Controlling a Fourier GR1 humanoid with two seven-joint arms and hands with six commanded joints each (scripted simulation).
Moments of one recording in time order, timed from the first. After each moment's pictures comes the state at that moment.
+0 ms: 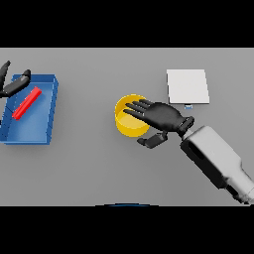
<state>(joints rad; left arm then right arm) -0.47 0.54 0.01 -1.17 -0.14 -0.12 0.43 -0.55 -0.37 0.59 -1.32 0.82 0.32 -0.19</state>
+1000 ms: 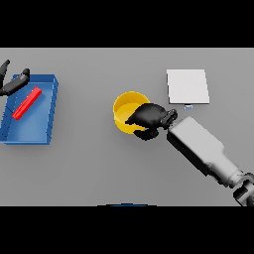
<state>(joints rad) -0.50 0.55 0.01 -1.12 -0.16 -0.13 0.40 -0.72 -0.29 0.70 -1.05 0.88 0.42 -0.22</state>
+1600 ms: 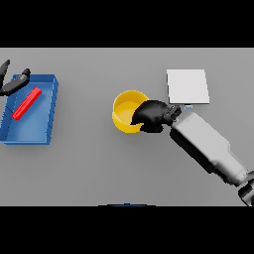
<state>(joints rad) -0.49 0.56 0.01 -1.14 -0.16 -0.14 0.41 -0.74 -0.33 0.69 -1.11 0.83 0.50 -0.22</state>
